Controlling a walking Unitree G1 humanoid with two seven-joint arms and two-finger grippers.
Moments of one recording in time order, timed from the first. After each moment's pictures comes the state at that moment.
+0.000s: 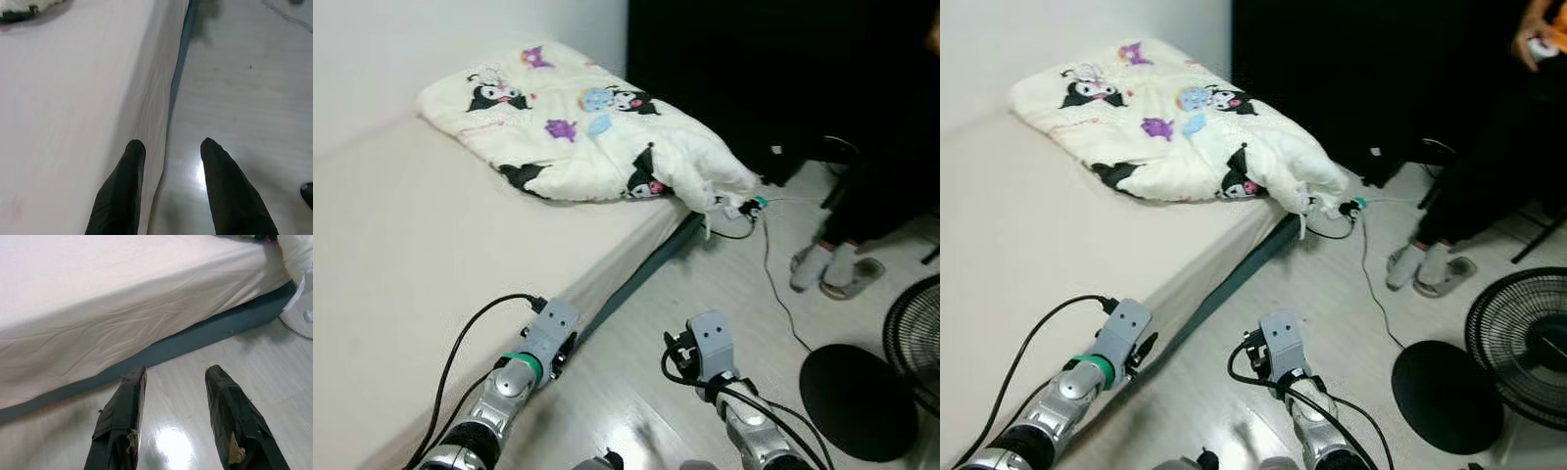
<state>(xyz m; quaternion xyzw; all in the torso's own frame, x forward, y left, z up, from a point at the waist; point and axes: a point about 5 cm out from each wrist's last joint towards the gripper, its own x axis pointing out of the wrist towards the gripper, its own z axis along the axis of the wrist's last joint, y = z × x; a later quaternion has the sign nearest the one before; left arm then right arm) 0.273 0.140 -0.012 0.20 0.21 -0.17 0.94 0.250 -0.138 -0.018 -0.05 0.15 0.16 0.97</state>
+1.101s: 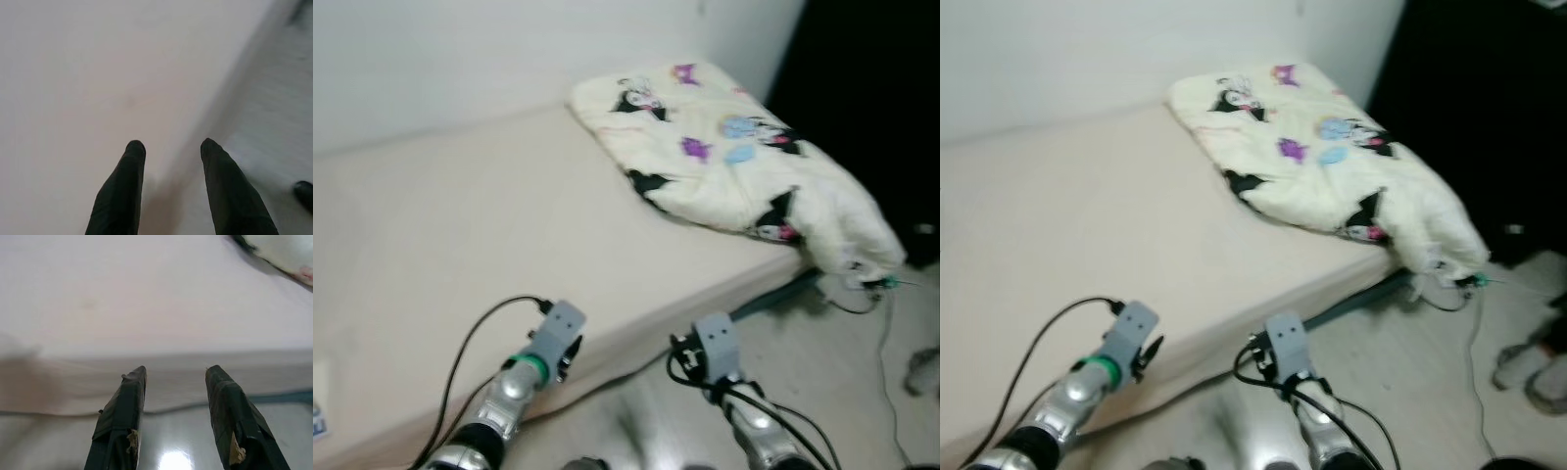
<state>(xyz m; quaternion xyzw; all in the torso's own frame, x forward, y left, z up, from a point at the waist) 0.278 0.149 -0.009 0.21 0.20 -0.17 0.94 0.250 -0.130 -0.017 -0.05 0.15 0.18 0.97</state>
